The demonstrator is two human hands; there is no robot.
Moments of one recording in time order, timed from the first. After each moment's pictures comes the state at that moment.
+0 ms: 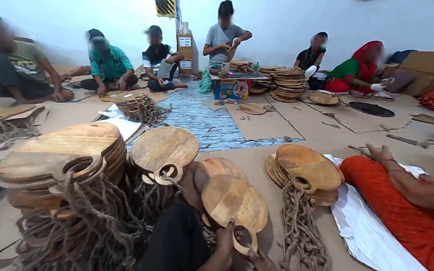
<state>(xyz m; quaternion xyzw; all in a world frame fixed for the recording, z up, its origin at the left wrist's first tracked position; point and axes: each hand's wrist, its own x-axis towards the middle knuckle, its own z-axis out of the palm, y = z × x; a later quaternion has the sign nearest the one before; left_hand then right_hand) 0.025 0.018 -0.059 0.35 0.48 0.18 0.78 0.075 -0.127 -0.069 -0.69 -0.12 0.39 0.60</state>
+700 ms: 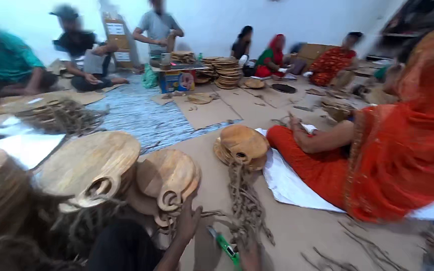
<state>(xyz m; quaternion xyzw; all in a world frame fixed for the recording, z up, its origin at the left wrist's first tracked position) 0.040 0.040 -0.040 0.80 0.24 0.15 0.53 0.077 -0.183 -0.042 -0.77 -0.07 0.15 0.61</state>
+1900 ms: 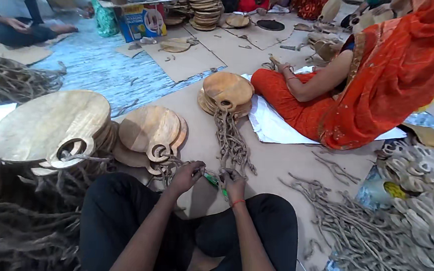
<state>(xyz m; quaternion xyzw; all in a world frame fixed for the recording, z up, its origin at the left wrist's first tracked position) 0.026 0.029 -0.033 0.91 0.04 -0.07 0.40 0.079 -0.170 -0.062 -0.76 0.04 0.10 0.64</state>
